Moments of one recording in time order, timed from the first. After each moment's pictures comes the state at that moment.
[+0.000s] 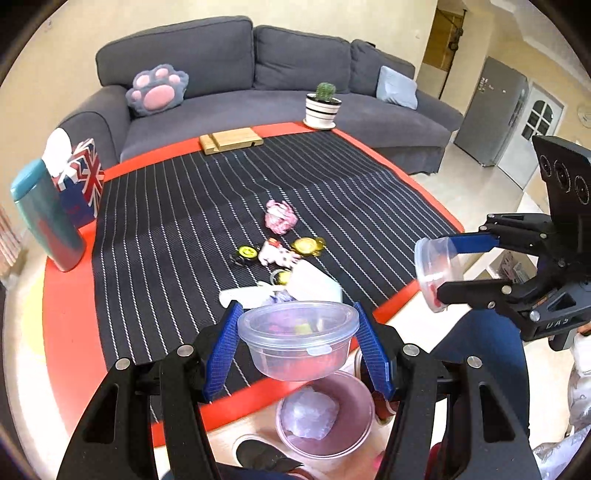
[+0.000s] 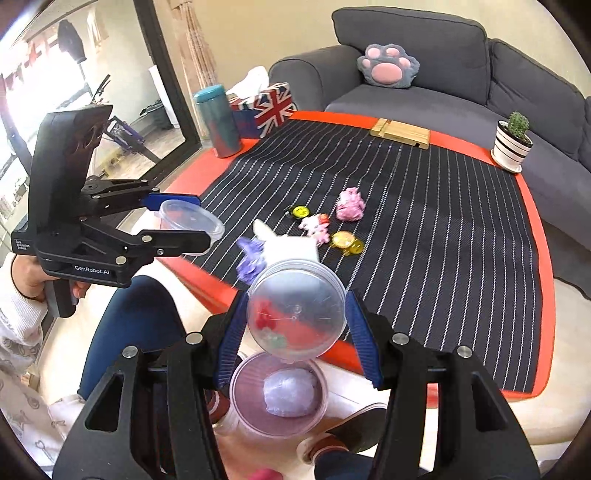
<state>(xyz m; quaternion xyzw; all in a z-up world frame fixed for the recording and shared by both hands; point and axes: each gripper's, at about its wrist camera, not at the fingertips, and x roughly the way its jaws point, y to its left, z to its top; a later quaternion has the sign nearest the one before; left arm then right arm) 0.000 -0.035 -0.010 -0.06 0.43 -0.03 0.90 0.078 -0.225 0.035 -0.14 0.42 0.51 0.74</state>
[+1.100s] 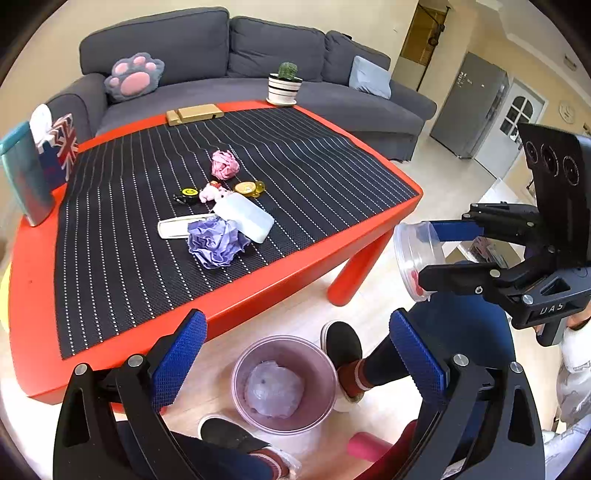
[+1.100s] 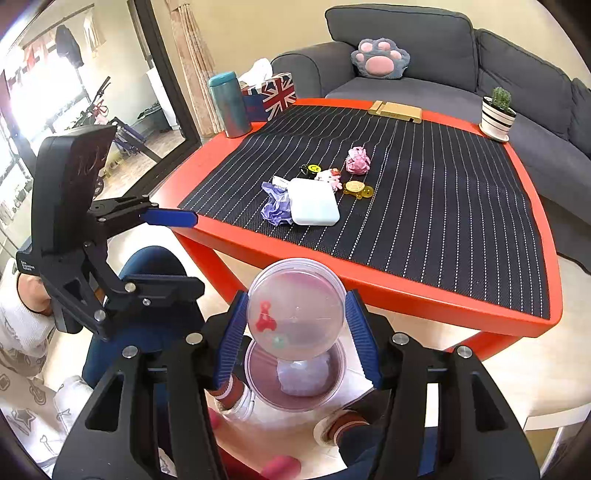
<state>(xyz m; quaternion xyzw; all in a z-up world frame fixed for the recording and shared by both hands) -0.052 -0.086 -0.042 -0.08 0.43 -0.07 0.90 0.029 -0.269 0.016 -0.12 0.43 0.50 0.74</state>
